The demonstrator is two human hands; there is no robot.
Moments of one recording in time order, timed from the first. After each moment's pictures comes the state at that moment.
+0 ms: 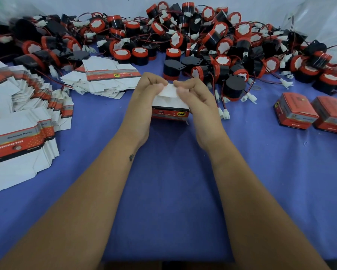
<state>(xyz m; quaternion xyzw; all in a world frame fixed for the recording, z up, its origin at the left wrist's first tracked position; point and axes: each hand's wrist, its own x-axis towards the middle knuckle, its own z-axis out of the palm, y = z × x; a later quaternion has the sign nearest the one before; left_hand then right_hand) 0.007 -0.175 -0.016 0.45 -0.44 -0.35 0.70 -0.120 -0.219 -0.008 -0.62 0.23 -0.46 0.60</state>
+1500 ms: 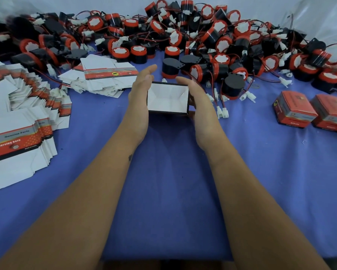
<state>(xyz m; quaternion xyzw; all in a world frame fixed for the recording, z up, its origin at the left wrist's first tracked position) 0.005 -0.173 -0.016 0.51 -0.42 -0.32 0.68 -0.118 -0.217 -0.007 -0.61 0.33 -0.43 0.58</state>
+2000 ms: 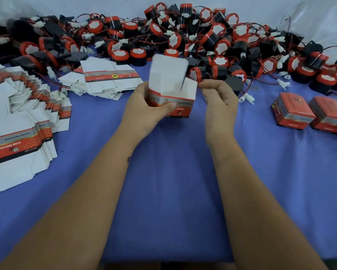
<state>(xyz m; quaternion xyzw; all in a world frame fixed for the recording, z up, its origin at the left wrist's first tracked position) 0.014 -0.178 -0.023 0.65 -0.46 -0.24 0.56 -0.135 -0.232 -0.009 -0.55 0.40 -0.59 0.45</state>
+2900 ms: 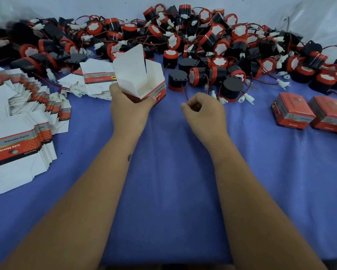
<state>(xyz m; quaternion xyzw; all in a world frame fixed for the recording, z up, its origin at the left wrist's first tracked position) 0.027 -0.183 -0.033 0.68 -0.33 -0.15 0.64 -0.133 -0.240 -0.025 -0.77 0.46 -0.38 0.22</state>
